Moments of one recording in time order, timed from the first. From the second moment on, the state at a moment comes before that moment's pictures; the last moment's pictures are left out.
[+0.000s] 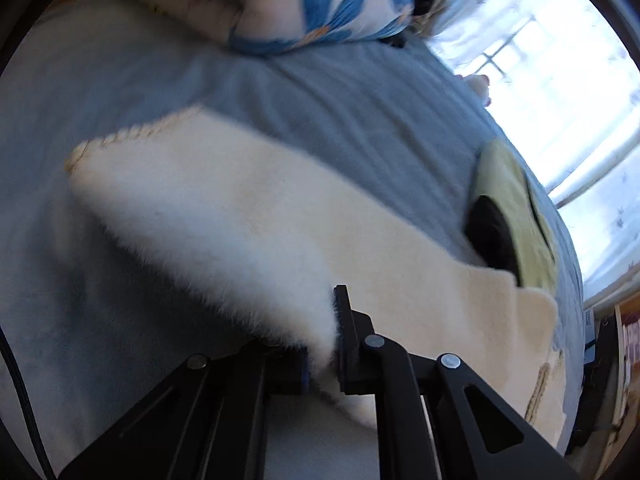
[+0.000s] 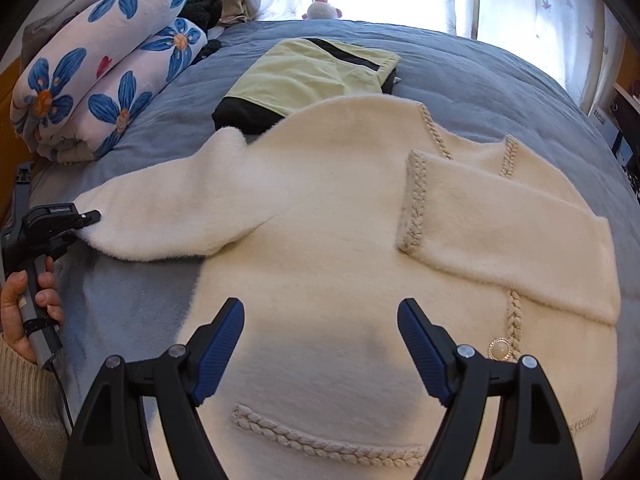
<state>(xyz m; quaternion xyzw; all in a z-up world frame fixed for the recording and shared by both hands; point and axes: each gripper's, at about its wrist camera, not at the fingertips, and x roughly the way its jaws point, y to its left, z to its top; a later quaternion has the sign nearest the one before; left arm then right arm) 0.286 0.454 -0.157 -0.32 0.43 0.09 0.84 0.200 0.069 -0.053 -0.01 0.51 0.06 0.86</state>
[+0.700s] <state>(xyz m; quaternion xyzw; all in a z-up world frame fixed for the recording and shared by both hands) 0.239 0.073 -0.085 -0.13 0.47 -0.20 0.85 0.164 -0.118 -0.017 0.12 0.46 -0.07 0.88</state>
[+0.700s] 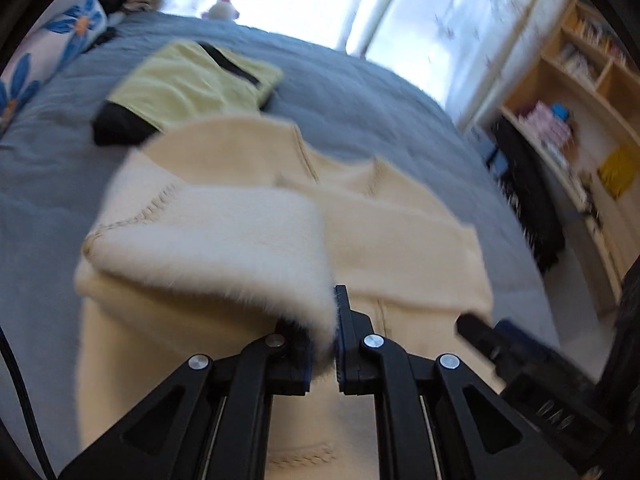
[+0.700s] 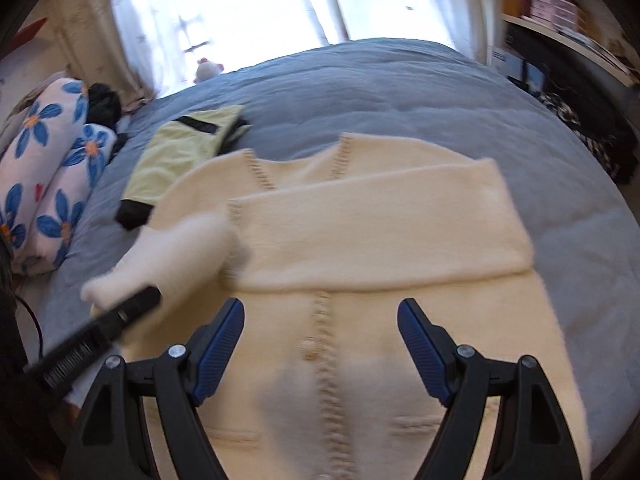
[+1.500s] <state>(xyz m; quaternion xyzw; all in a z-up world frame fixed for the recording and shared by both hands) 0.162 0.153 -0.121 -0.17 0.54 -0.11 0.81 0.136 -0.113 -0.036 0.09 0.49 -0.01 0.87</state>
